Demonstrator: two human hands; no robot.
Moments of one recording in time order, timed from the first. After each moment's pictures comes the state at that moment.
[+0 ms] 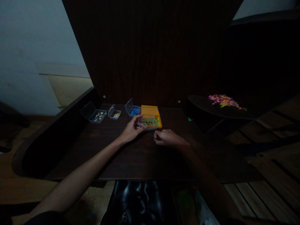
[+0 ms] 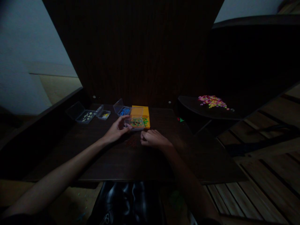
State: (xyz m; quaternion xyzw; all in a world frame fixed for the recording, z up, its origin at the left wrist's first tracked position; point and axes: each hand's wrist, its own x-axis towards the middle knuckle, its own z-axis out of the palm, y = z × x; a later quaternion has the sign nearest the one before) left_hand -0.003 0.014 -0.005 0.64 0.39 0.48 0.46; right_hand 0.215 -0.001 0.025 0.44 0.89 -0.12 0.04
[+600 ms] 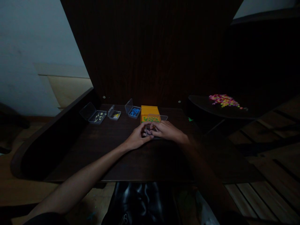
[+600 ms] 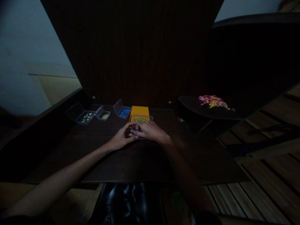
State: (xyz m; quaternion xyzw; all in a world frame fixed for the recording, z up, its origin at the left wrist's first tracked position) left_hand 0.019 -0.009 -0.005 0.65 0.33 0.43 0.53; right_hand 0.197 0.013 0.058 0.43 0.90 -0.09 -0.05
